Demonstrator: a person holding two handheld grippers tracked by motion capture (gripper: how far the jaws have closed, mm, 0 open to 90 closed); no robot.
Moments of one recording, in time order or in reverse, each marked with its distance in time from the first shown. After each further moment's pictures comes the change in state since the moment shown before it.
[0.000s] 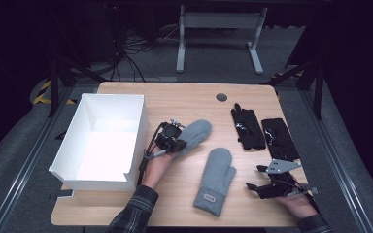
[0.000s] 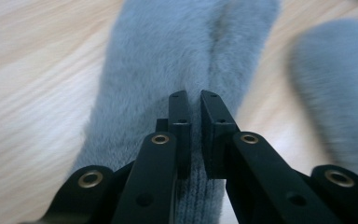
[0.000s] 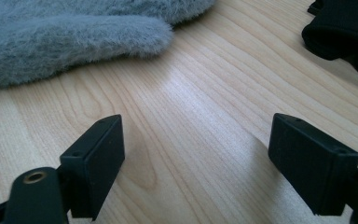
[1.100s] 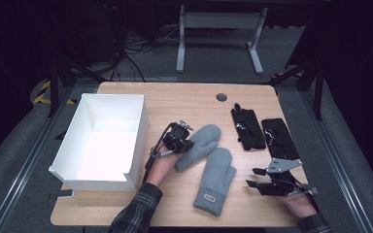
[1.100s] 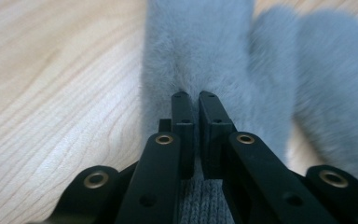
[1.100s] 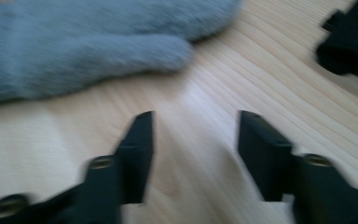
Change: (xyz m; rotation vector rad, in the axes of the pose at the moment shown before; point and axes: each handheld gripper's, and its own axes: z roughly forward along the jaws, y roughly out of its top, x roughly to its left) left arm -0.006 0.008 0.012 -0.023 -0.015 0.124; right arm 0.005 0.010 -0.008 -0.005 0.053 -0.004
